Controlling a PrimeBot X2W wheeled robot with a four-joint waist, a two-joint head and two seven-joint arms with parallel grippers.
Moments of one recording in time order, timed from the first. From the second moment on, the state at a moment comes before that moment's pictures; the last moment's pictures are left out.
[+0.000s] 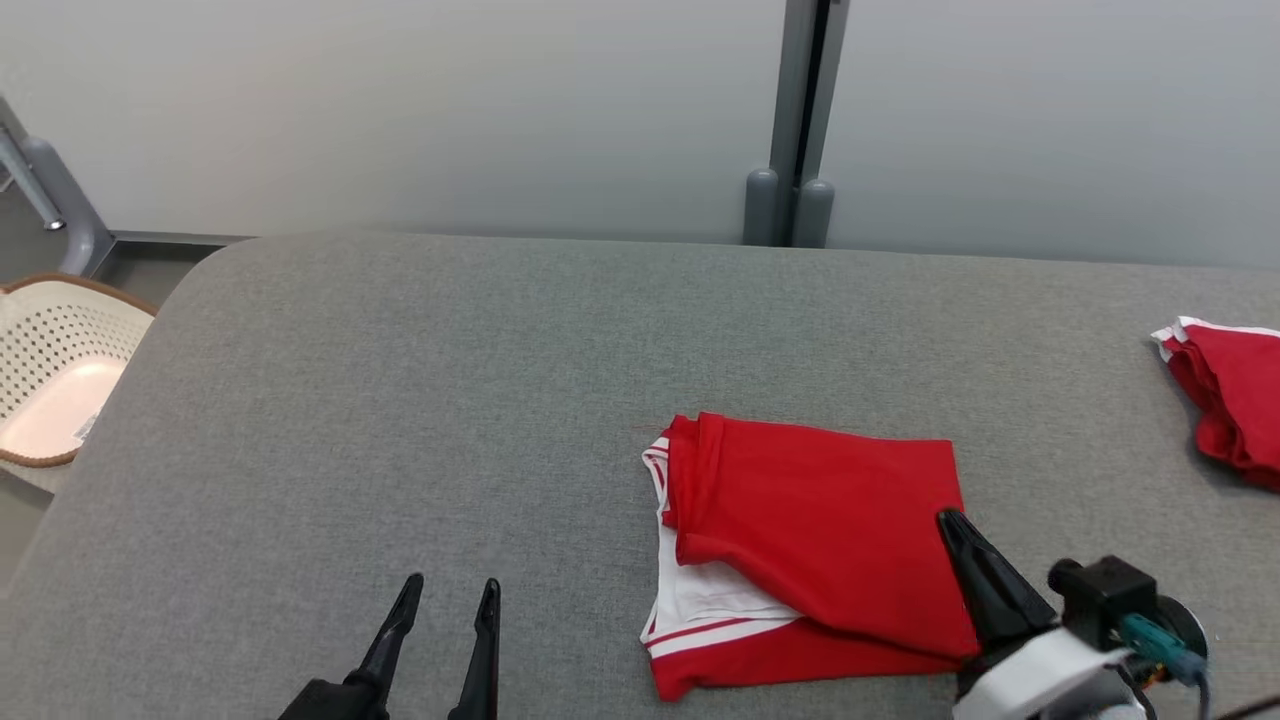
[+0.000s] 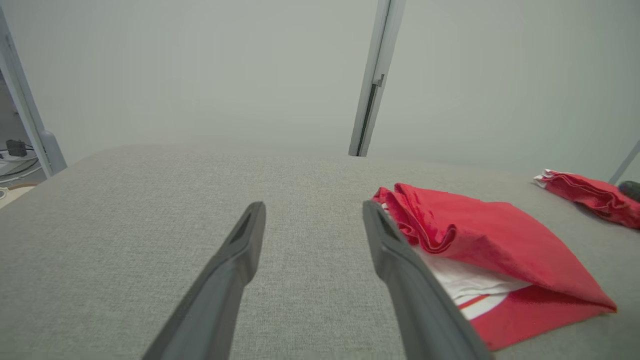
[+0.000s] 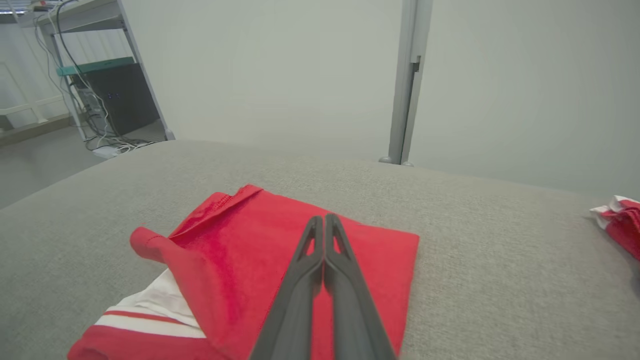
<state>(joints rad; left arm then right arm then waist) 0.14 0.05 -0.21 0.12 -0.22 -0.01 -0.26 -0.06 -0.23 0.31 0.30 0.30 0.13 -0.18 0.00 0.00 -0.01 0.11</state>
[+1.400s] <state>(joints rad) 0.13 0.05 -0.18 0.06 -0.27 -0.02 -0.26 -0.14 -0.21 0.45 0.28 0.37 0.13 -0.26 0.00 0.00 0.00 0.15</state>
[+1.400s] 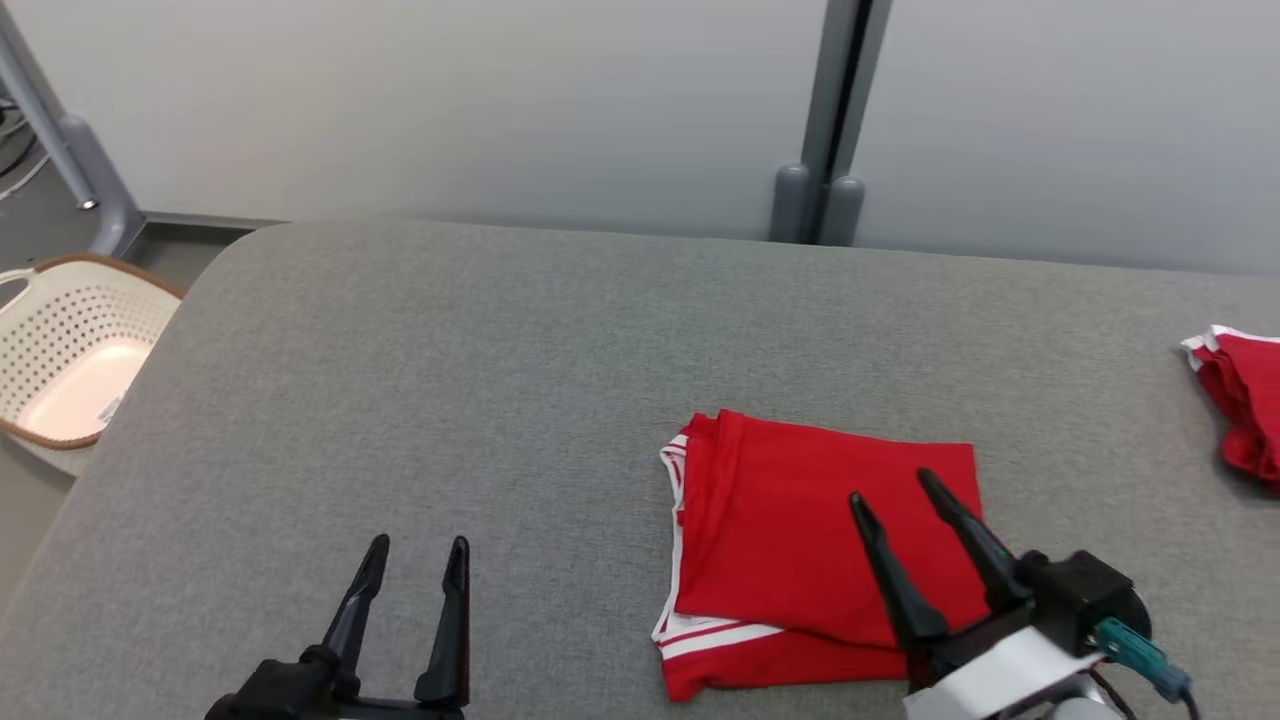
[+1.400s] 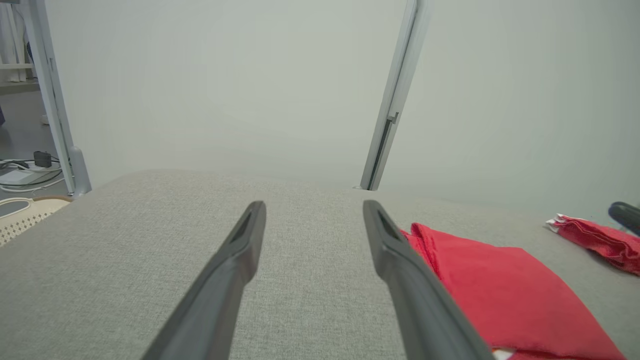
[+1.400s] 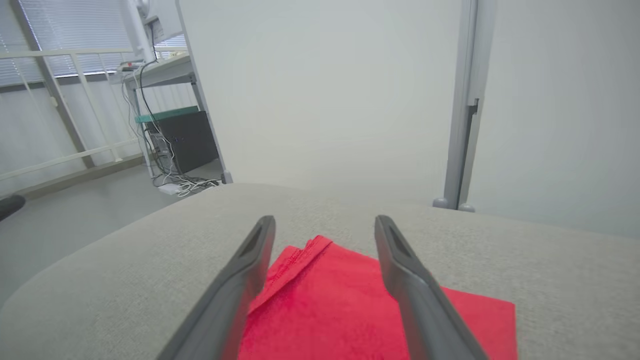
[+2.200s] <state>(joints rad) 0.27 0.05 -0.11 0.00 -0.16 0.03 -0.26 0.18 -0.14 0.19 0.06 0.24 0.13 -0.26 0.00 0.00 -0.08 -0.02</state>
